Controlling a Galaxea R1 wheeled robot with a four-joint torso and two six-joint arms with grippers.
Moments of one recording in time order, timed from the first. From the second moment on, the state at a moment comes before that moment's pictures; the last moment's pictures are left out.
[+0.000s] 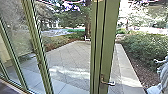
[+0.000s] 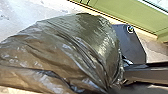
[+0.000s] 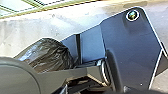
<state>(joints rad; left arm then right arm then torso) 1.55 2.86 -2.51 0.21 -0.15 -0.08 -1.63 2.63 -2.03 0.09 0.24 0.02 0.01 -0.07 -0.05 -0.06</state>
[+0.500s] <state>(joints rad) 1.55 2.87 -2.51 0.21 -0.15 -0.08 -1.62 2.38 -1.71 0.09 0.27 0.02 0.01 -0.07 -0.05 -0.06</state>
